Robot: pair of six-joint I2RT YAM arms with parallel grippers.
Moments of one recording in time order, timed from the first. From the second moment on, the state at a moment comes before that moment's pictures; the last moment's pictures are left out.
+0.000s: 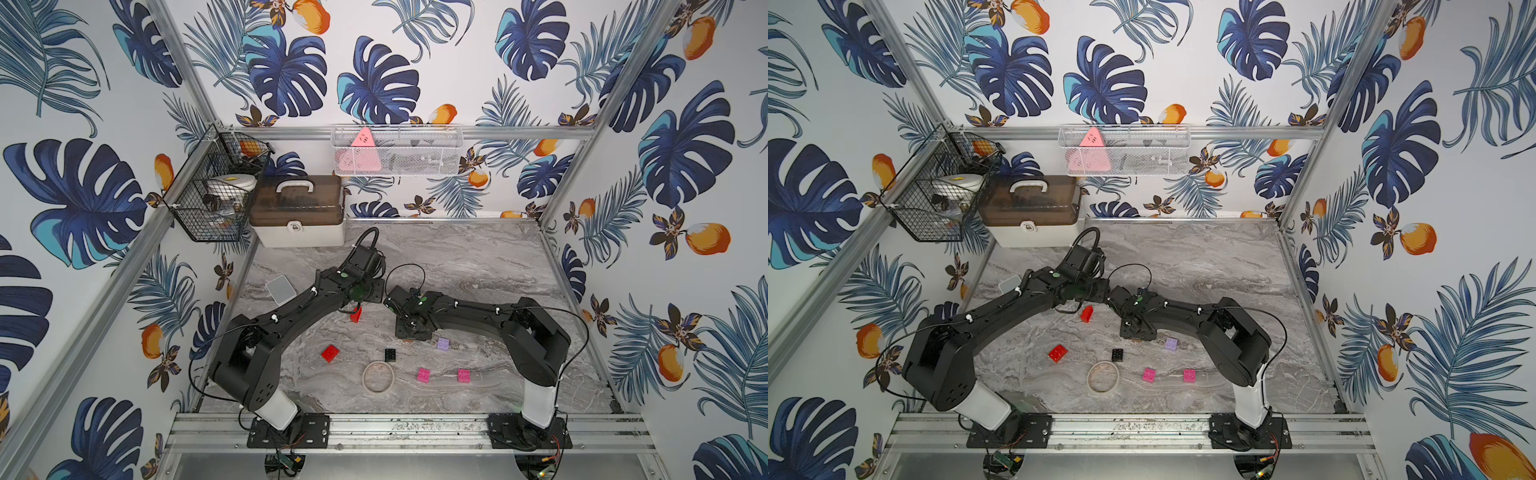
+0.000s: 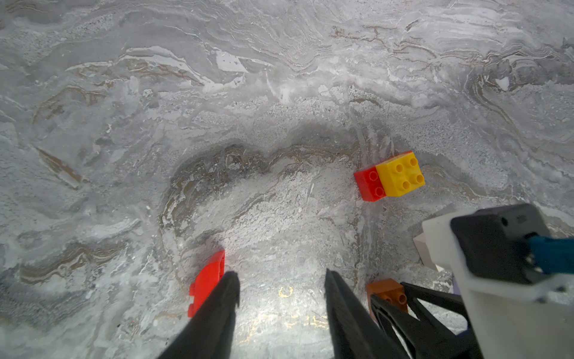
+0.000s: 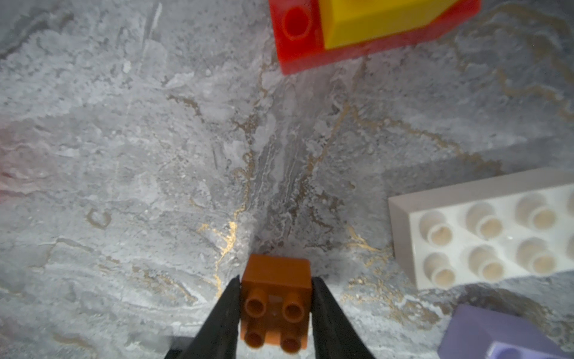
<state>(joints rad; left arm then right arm) -0.48 1.59 1.18 -0.57 -0.05 -0.34 0.92 1.91 1.27 -0.69 0.18 0.95</state>
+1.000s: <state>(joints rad) -0.44 1.66 1.20 -0.56 0.12 -0.34 0.61 1.98 1.58 -0.84 0.02 0.33</state>
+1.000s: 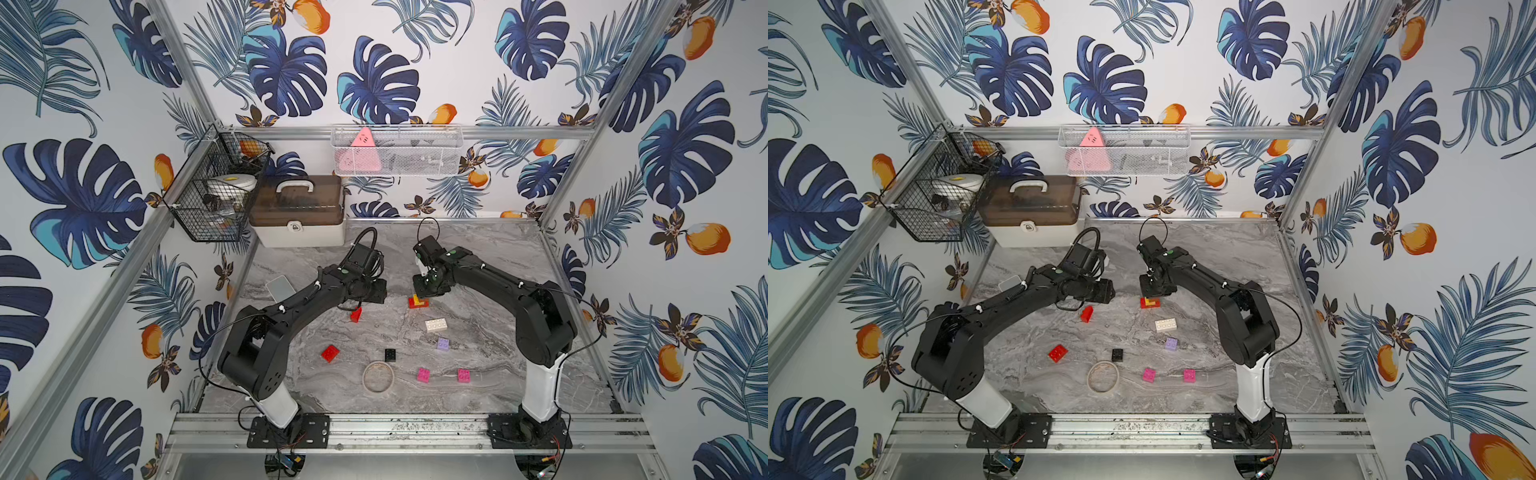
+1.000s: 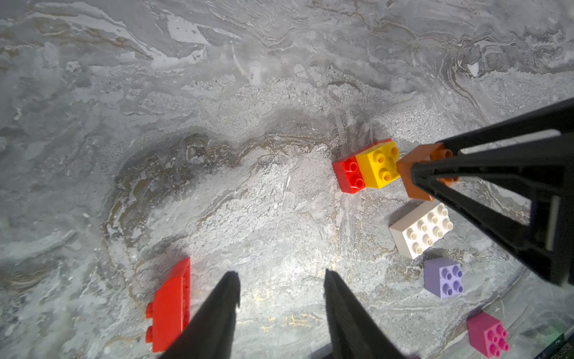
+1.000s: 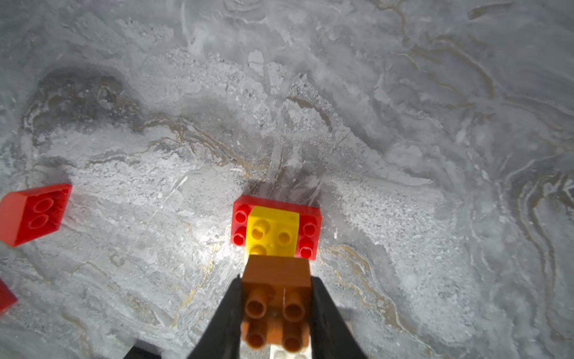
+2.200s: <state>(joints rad) -0.44 1.66 1.20 -0.56 0.12 -0.34 0.61 2.10 1.70 -0.82 0.01 0.37</state>
